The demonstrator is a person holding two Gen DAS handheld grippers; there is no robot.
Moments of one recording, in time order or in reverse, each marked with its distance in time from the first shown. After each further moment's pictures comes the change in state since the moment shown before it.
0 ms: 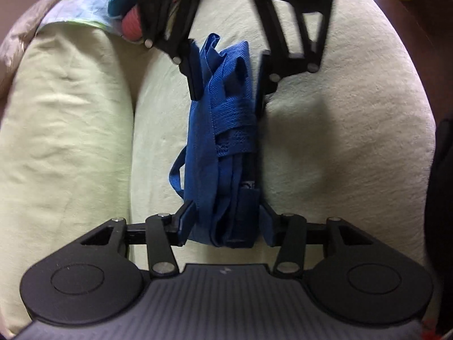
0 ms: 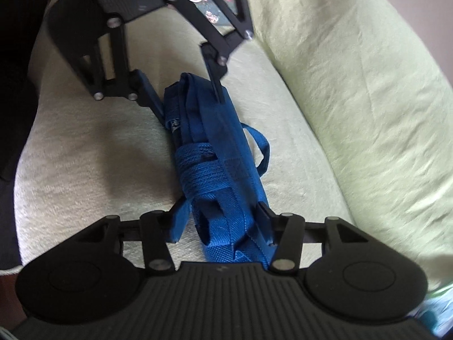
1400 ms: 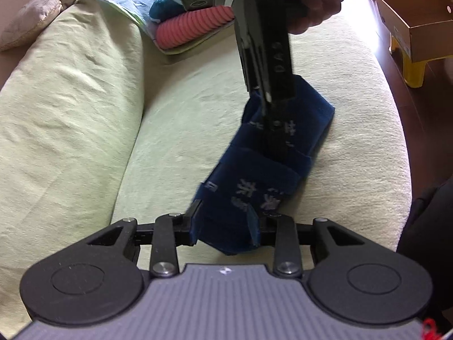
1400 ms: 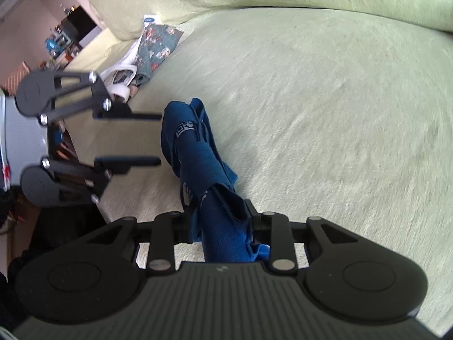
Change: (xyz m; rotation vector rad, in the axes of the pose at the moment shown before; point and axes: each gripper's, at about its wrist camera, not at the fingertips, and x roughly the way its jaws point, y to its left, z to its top) left arm -0.029 0.033 -0.022 -0.191 -0.133 -0.096; right arm 0.040 -0.129 -0.062 1.116 0.119 0.738
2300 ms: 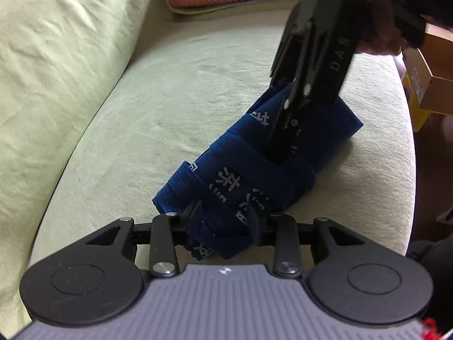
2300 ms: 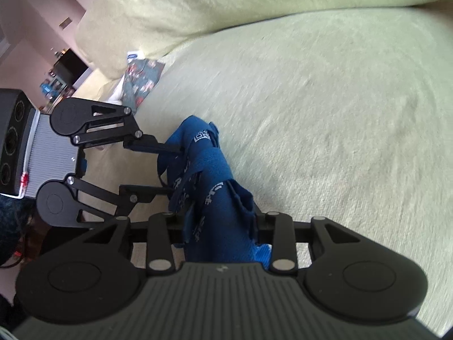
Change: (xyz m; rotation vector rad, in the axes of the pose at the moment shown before) left arm 0.051 0.036 0.001 -0.288 0.100 -0.170; right arm -0.003 -0.018 -0.019 0.086 -0.169 -0.051
